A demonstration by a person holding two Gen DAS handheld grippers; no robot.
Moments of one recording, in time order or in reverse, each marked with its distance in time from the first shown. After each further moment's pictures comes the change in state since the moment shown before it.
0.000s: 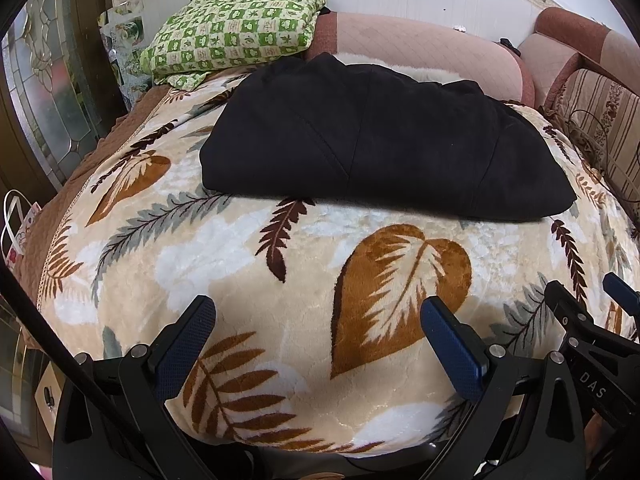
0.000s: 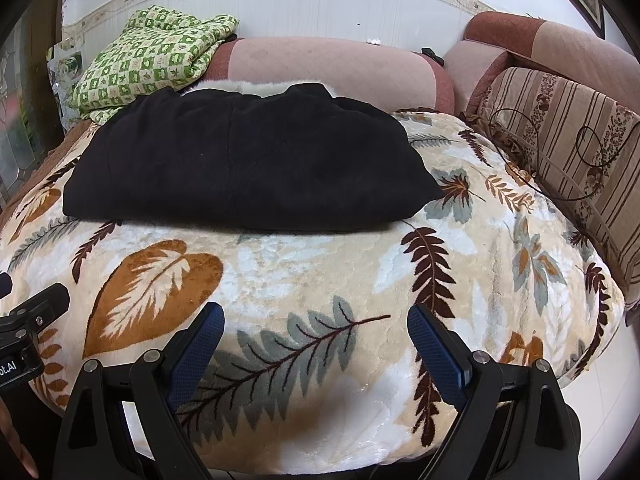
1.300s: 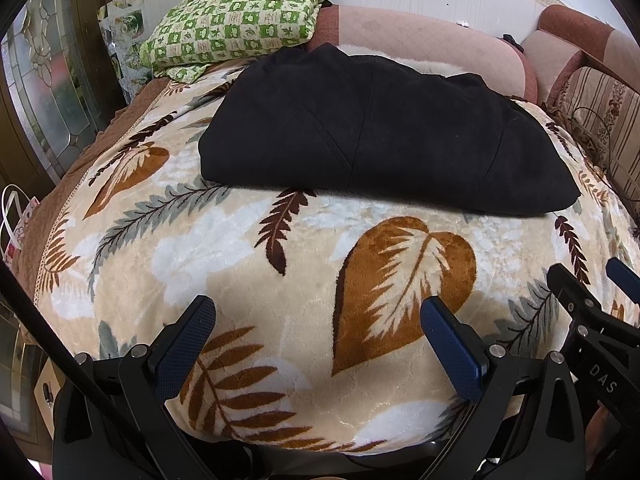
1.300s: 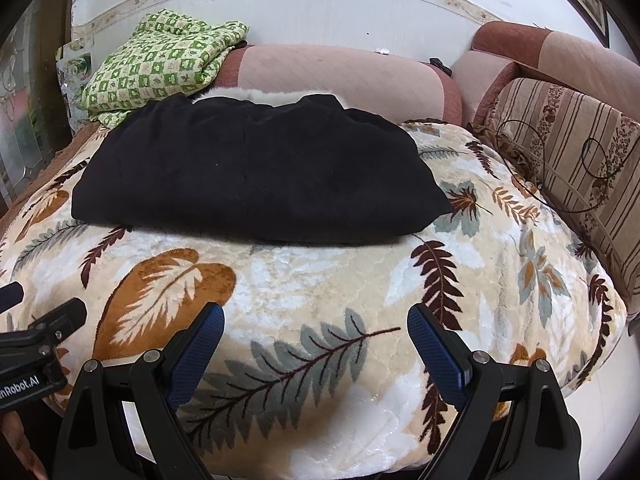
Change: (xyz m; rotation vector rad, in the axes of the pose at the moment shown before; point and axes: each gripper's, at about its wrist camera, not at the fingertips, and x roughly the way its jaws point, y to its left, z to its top) left arm 0.006 0.006 -0.006 -0.006 0.019 -0.006; right arm -0.002 0.008 0.008 -0.024 -0.030 0.027
